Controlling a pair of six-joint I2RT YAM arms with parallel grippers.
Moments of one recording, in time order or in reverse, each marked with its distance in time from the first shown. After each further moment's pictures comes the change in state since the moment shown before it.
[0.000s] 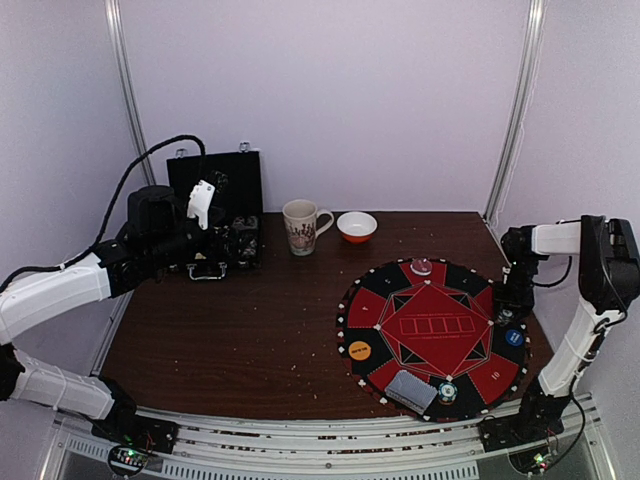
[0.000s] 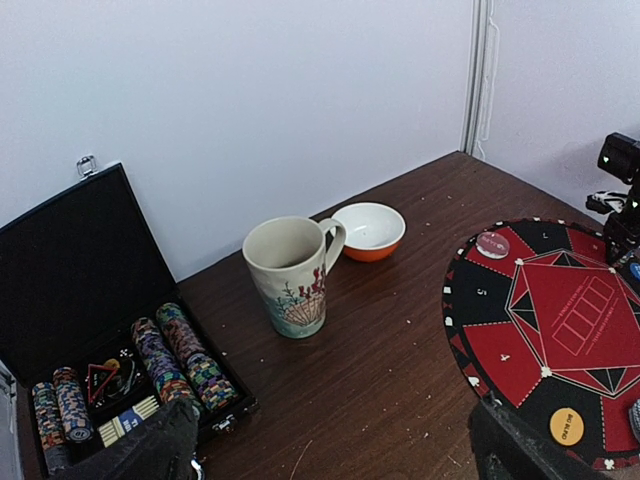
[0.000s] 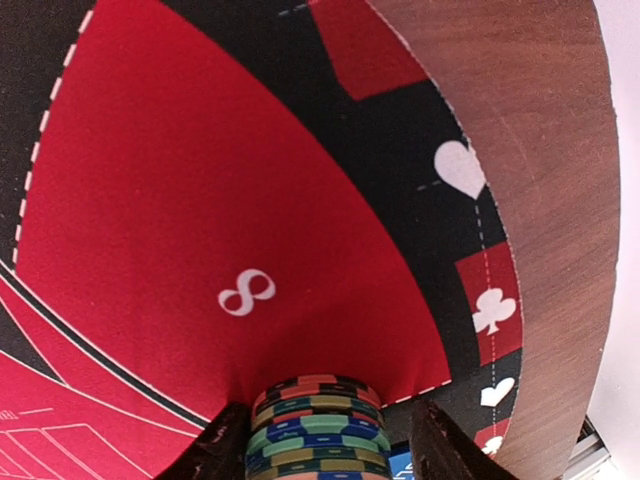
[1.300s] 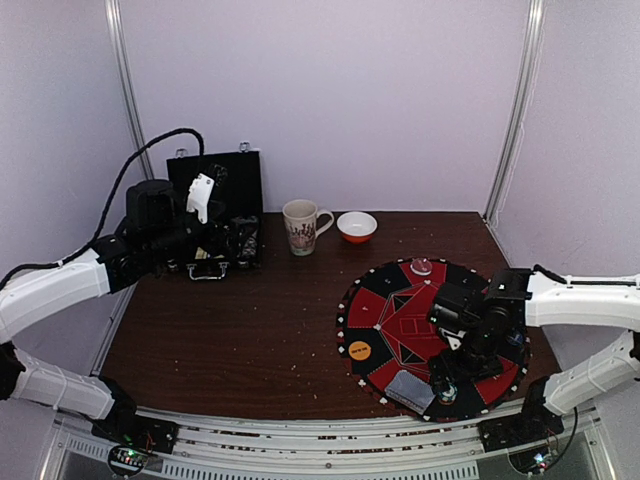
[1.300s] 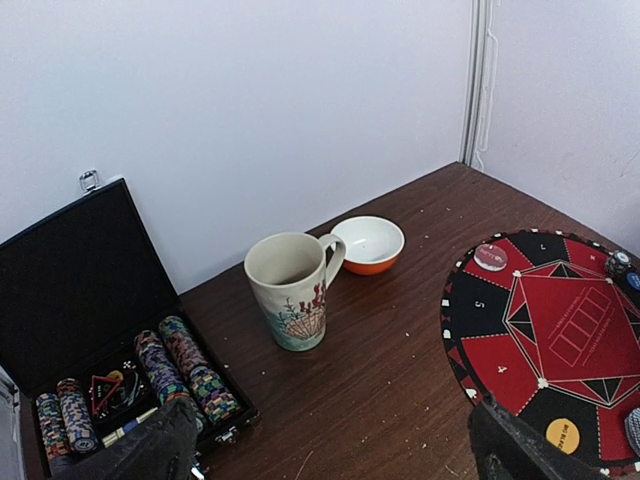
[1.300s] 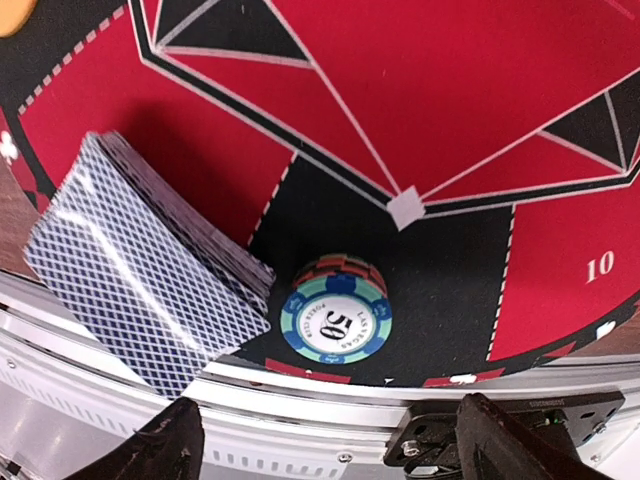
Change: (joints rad) left arm 0.000 0.007 0.036 -0.013 0.013 -0.001; right arm 1.063 -0.512 -0.245 -0.254 -0.132 0.517
